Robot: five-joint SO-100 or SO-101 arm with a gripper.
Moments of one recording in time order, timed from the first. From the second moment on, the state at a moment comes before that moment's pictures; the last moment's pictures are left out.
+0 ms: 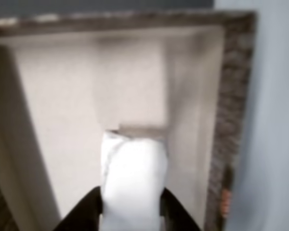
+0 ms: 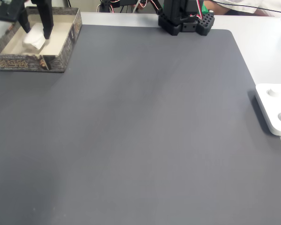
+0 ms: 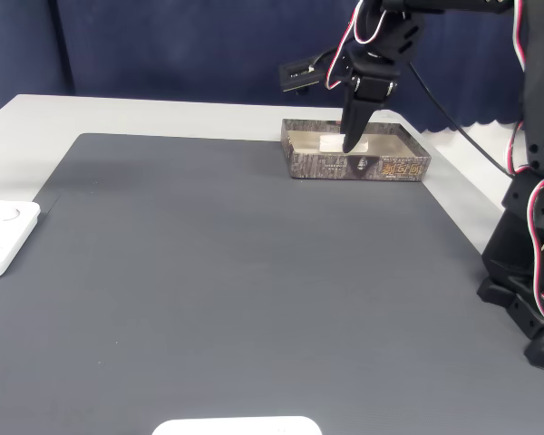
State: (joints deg) arm 80.2 54.3 57.7 78.5 71.1
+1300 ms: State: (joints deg) arm 75.5 66.5 63.1 76.5 71.1
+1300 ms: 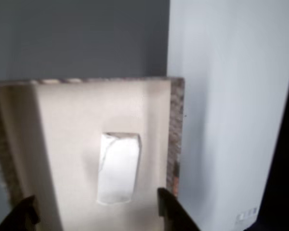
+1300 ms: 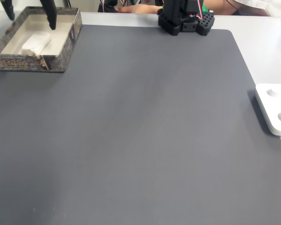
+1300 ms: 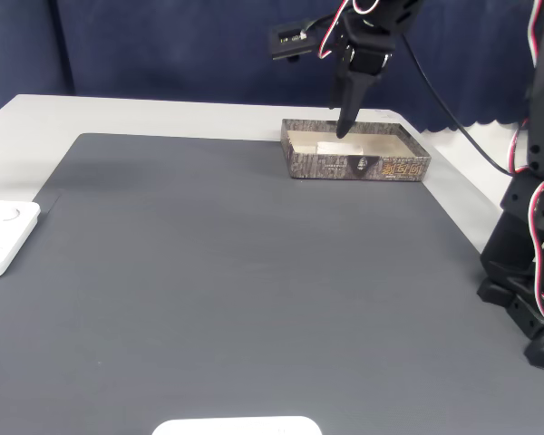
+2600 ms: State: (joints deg) arm 50.4 120.7 113.5 75.5 20.7
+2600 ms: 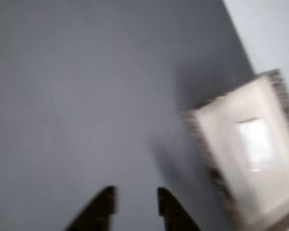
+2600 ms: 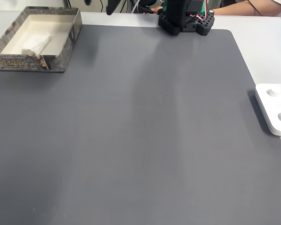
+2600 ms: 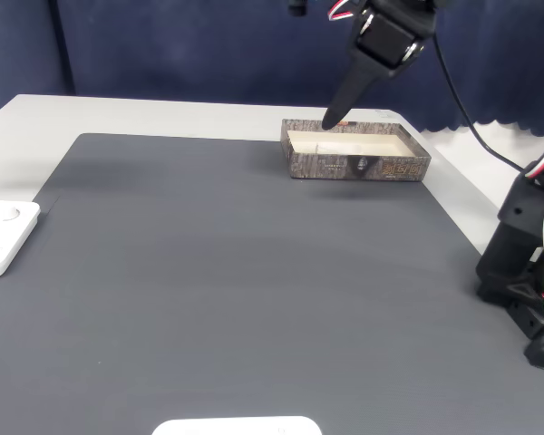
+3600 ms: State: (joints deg) arm 6.9 151.2 152.5 59.9 -2.4
